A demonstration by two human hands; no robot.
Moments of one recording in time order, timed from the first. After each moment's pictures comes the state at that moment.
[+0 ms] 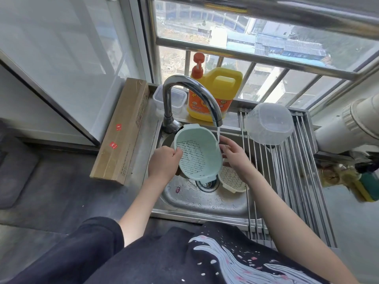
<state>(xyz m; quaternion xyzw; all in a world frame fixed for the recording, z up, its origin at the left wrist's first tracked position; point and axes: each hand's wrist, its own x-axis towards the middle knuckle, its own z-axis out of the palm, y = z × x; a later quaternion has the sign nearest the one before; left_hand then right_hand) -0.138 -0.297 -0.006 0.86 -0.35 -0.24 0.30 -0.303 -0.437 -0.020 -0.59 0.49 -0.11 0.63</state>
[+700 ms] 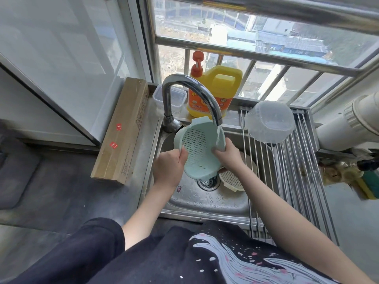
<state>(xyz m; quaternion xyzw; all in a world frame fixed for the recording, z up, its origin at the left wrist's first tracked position) -0.158 -0.290 -0.003 0.85 -0.40 -0.14 0.32 -0.284 -0.435 -0.030 -0.68 0.54 -0.06 0.50</state>
